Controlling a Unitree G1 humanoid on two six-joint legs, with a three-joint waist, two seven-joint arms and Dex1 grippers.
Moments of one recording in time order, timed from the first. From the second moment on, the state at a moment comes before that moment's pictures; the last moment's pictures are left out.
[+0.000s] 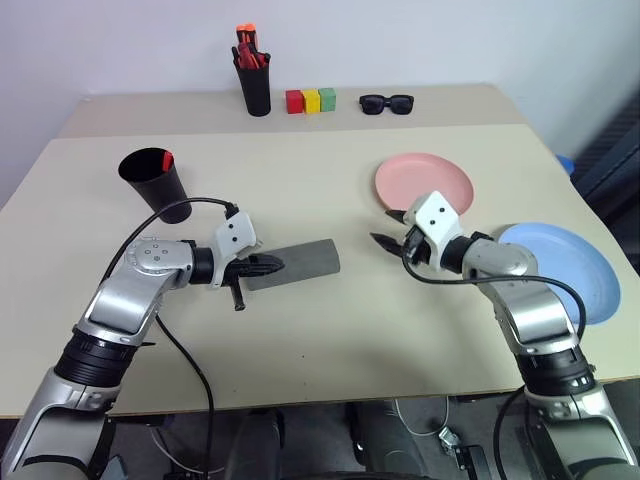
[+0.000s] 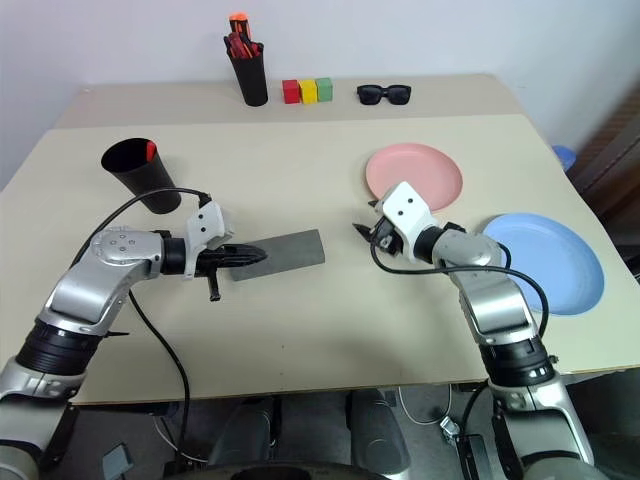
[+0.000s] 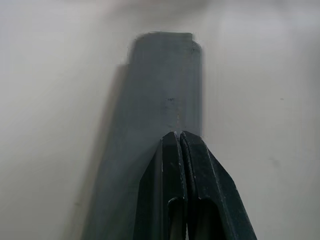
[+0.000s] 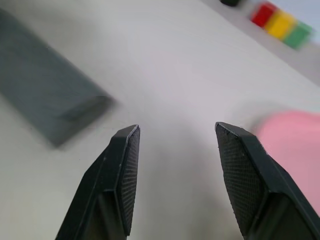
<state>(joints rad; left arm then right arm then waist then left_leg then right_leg) -0.43 0.67 -0.11 -0.12 -0.25 0.47 -0.97 -0.49 -0.53 0.10 -0.08 0.04 0.44 0.65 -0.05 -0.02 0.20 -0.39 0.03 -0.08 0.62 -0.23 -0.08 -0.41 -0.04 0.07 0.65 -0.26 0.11</state>
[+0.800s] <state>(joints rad) -0.07 0.65 0.17 -0.50 -0.36 0.44 -0.74 -0.75 -0.56 0.23 0.36 -0.20 0.19 0.62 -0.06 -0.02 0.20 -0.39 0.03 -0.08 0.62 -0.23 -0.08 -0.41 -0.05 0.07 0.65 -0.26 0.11</state>
